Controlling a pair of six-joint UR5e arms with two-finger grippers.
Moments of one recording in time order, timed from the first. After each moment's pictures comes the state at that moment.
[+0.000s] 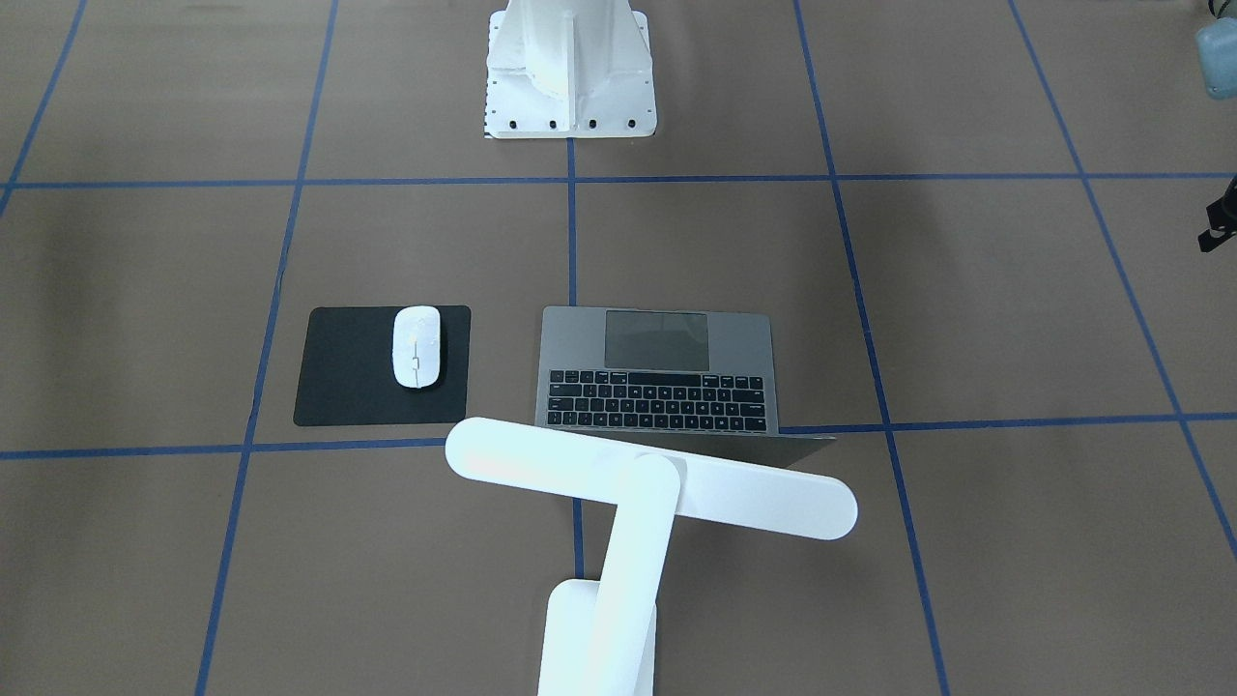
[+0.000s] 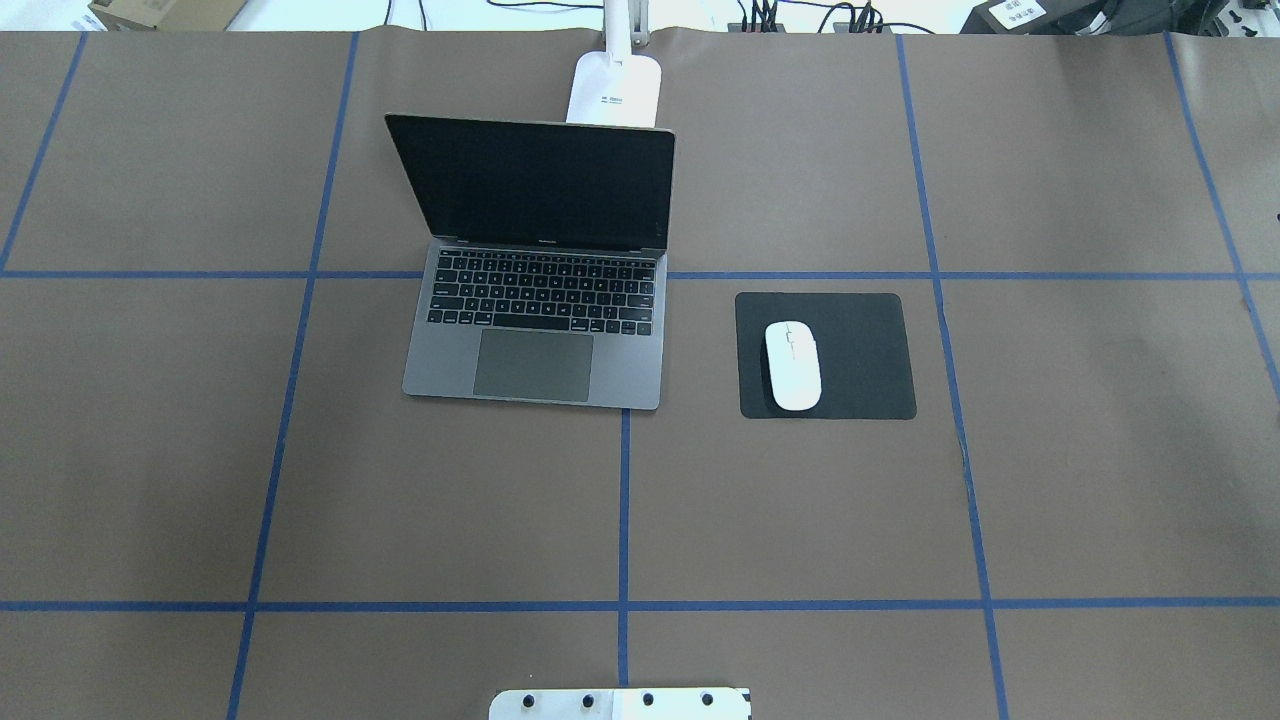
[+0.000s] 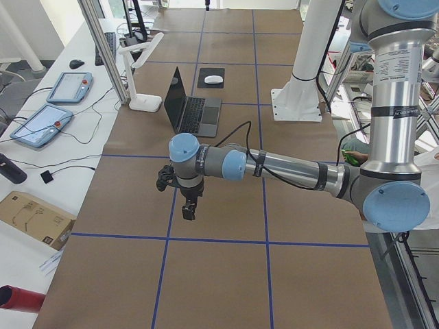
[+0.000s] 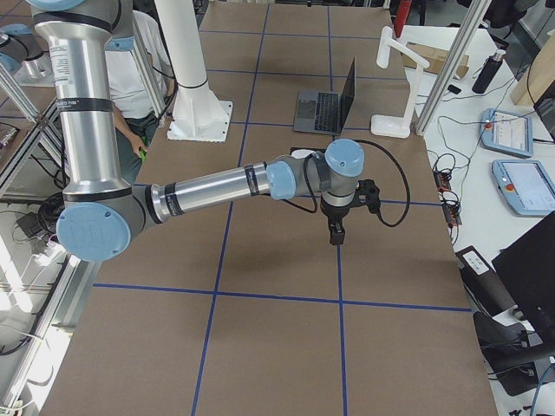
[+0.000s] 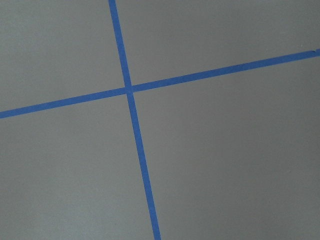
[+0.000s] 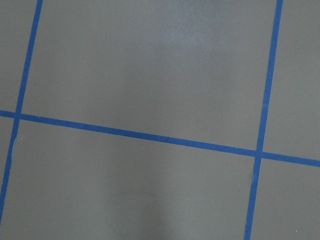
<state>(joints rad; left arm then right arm) -1.42 -1.53 -1.78 -1.53 -2.30 -0.01 1.43 -1.49 1.76 -1.61 2.39 0.11</state>
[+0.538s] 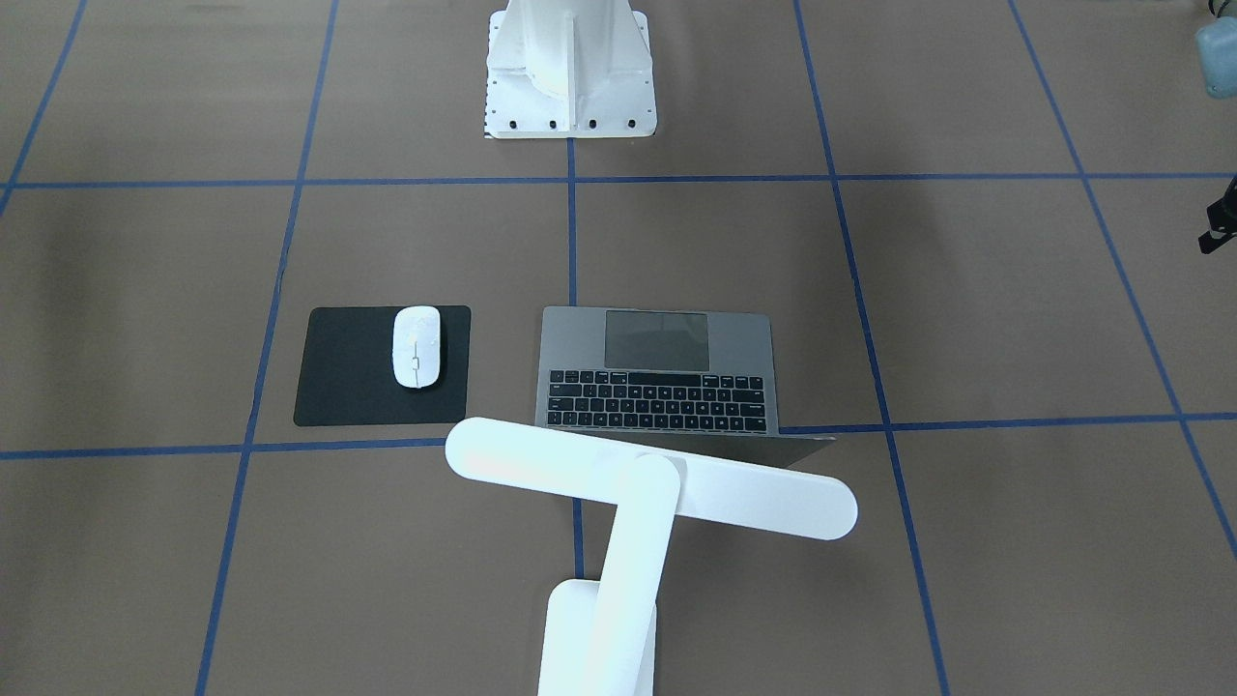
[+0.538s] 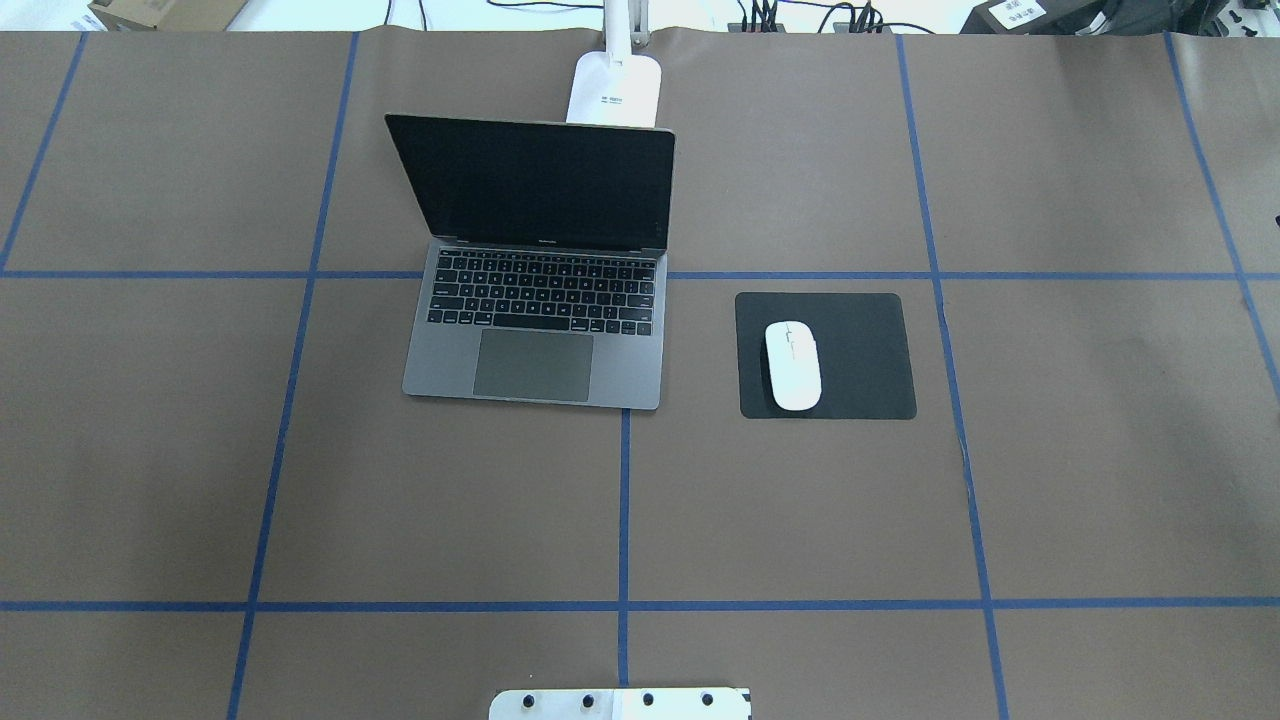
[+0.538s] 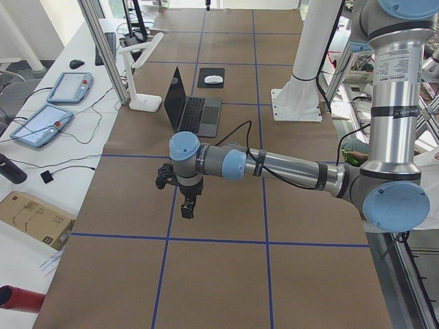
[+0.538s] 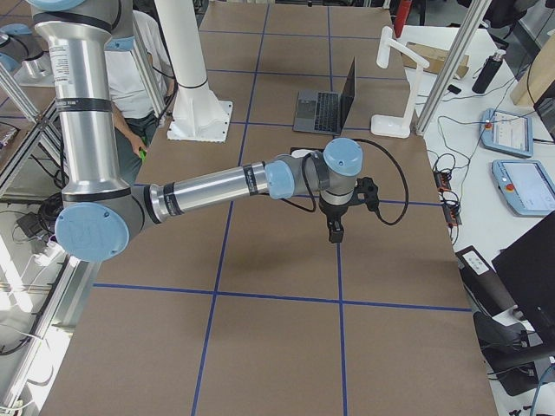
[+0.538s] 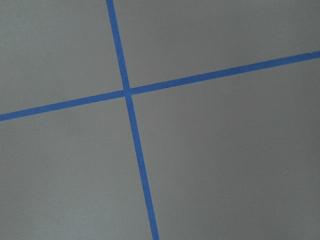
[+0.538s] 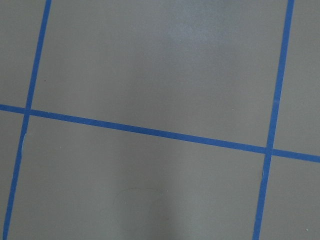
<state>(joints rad) -1.42 -1.53 -1.78 -1.55 -2.30 -0.02 1.43 -1.50 1.78 -1.61 2.40 0.10</state>
